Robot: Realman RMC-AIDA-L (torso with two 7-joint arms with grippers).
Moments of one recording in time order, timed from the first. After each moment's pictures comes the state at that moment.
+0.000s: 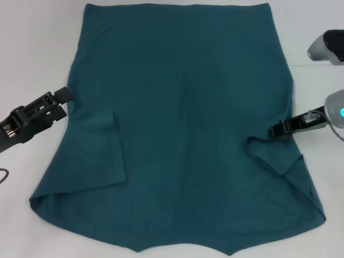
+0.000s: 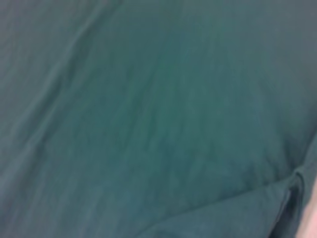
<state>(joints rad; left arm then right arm) -0.42 -2.10 0.28 0.64 1.90 1.64 -2.06 0.84 2.04 -0.89 -0.64 -2.72 -1.03 2.56</state>
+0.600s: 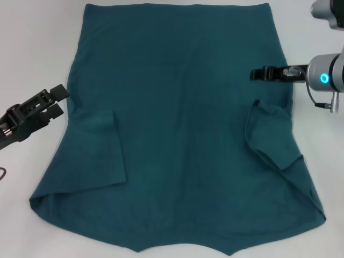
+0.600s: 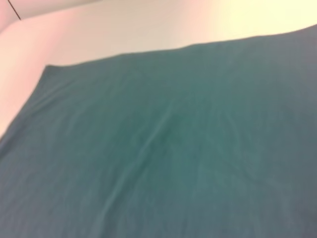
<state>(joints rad) -0.42 -2.10 0.28 0.64 1.88 1.64 -2.06 0.84 2.08 -0.89 -0.64 -2.43 -0.71 2.50</state>
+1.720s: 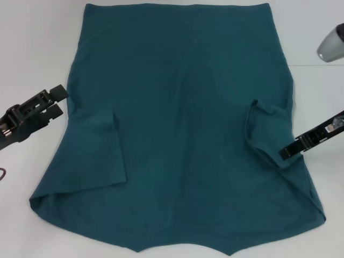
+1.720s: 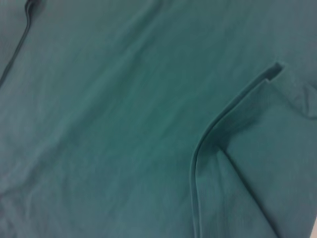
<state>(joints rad) -0.42 -2.10 0.28 0.64 1.88 1.63 -2.05 0.81 1.99 -0.95 -0.87 -2.67 -1.48 2.43</state>
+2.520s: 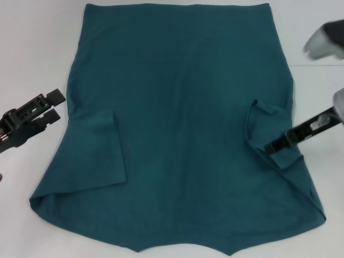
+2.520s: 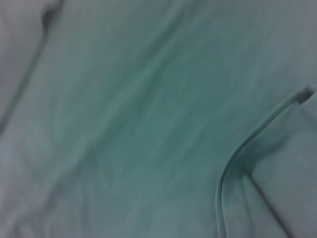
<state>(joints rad) -0.40 -2.10 0.28 0.65 1.89 1.64 -2.08 0.82 2.04 -0.90 -0.89 -2.68 -1.46 2.44</state>
